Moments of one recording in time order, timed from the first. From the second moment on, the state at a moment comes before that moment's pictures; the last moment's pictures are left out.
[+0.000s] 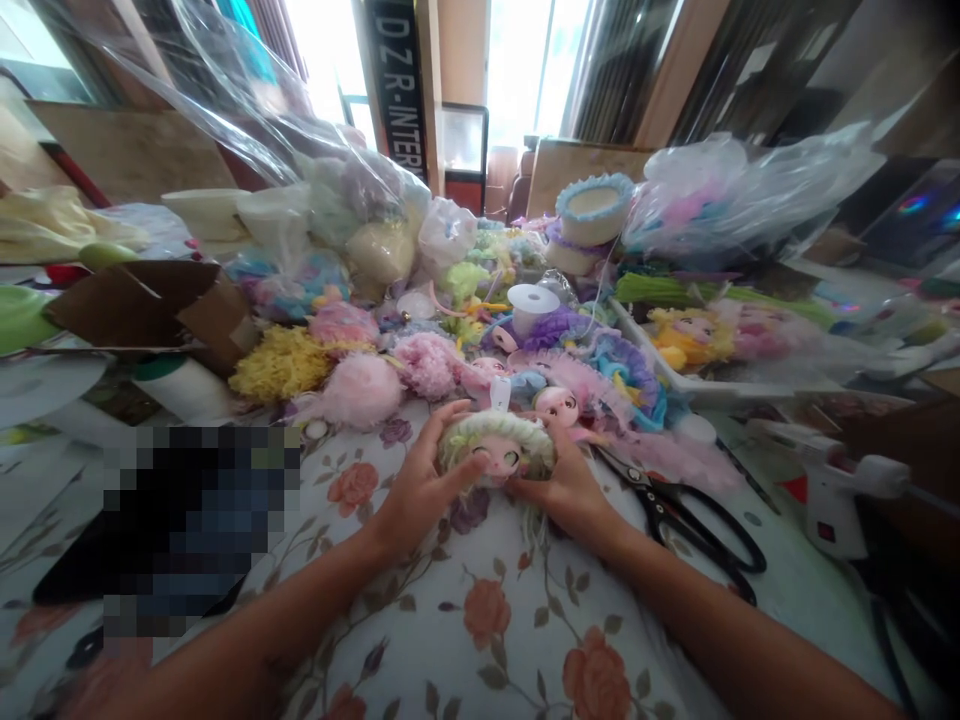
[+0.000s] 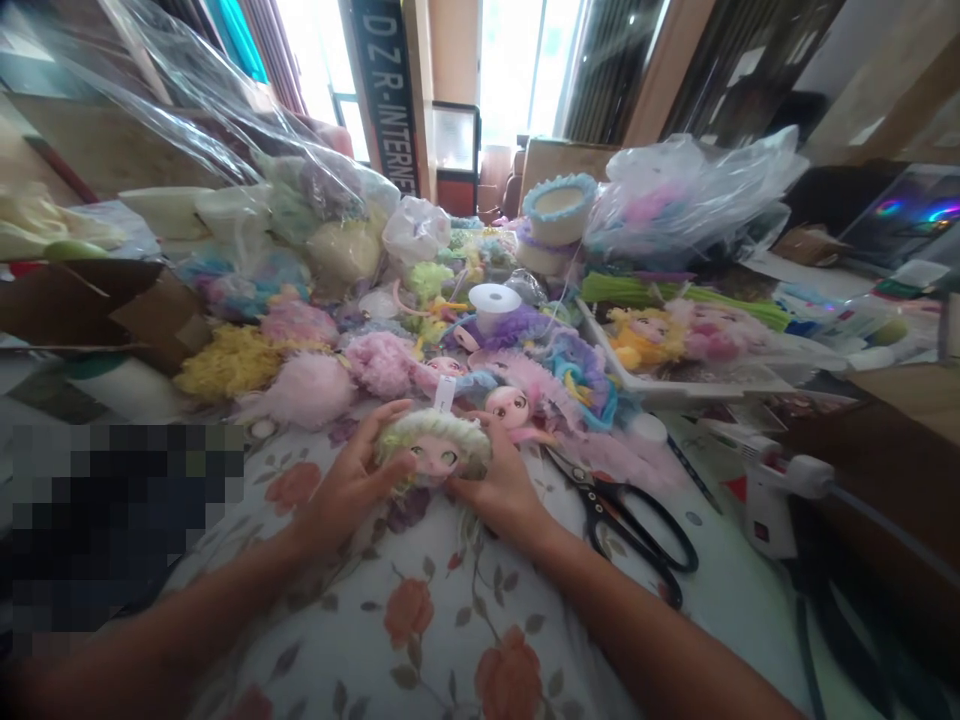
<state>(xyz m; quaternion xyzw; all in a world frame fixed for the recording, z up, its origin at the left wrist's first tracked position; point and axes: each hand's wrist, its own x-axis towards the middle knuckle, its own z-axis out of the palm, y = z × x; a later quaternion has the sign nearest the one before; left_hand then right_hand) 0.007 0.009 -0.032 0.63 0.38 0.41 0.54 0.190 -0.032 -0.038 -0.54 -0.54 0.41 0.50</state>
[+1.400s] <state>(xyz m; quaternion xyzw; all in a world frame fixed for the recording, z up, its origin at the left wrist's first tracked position) 0.002 0.011 -0.025 0.56 0.49 0.39 0.54 0.185 -0.043 -0.033 -0.58 -0.57 0.30 0.50</state>
